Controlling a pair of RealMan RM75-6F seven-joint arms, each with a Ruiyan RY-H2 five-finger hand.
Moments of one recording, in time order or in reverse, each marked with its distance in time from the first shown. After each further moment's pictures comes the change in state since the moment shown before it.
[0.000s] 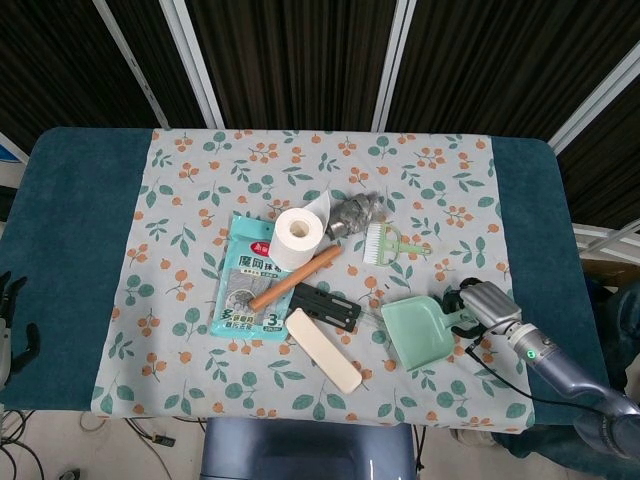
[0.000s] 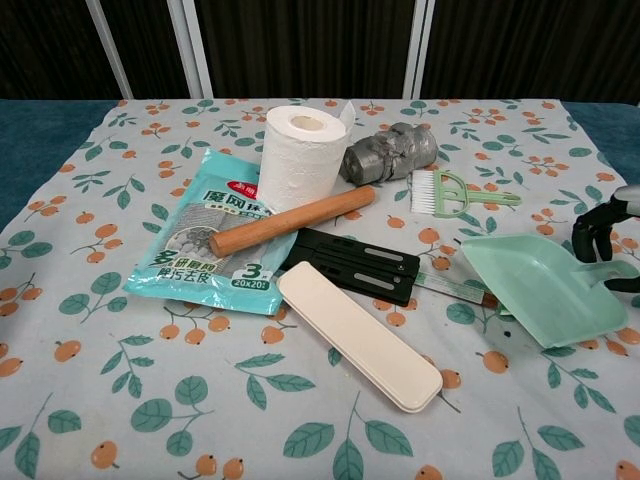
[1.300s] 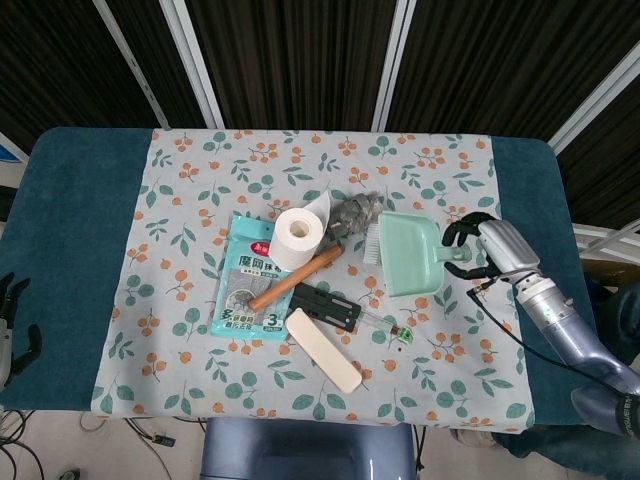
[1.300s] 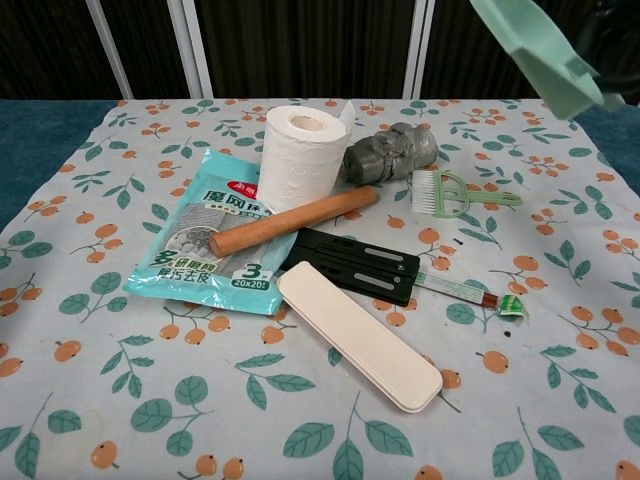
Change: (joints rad) left arm 0.000 0.018 0.008 -0.013 0.009 -0.015 -0.029; right arm 0.066 0.297 0.268 -0.466 0.208 0.034 0.027
